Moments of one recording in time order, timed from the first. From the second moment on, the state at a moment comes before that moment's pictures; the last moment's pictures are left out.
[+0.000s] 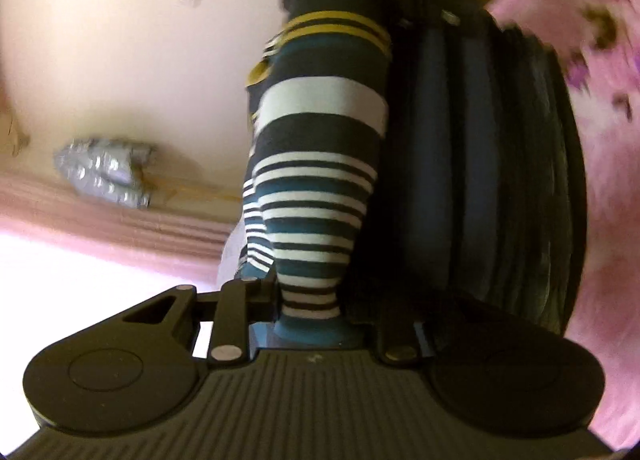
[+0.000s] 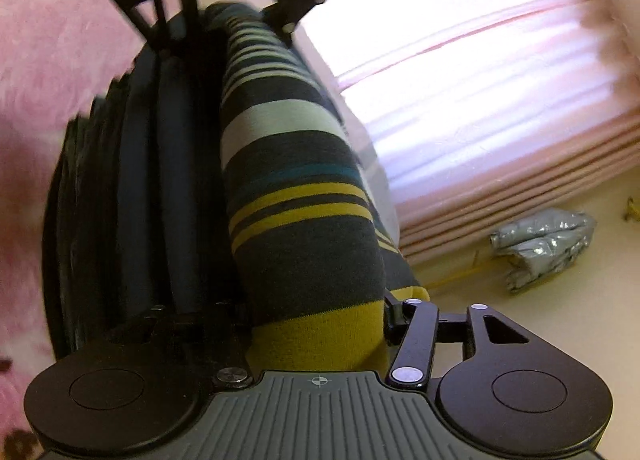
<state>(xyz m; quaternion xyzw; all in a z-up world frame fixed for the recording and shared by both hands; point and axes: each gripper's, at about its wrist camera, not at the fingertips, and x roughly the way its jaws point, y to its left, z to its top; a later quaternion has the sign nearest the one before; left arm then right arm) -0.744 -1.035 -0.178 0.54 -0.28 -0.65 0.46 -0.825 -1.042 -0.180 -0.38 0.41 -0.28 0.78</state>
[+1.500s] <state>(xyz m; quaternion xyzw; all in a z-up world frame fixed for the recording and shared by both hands) -0.753 -0.985 -0.170 0.55 -0.24 -0.65 0.47 -0.915 -1.076 -0.079 0.13 0.31 -0.34 0.88</state>
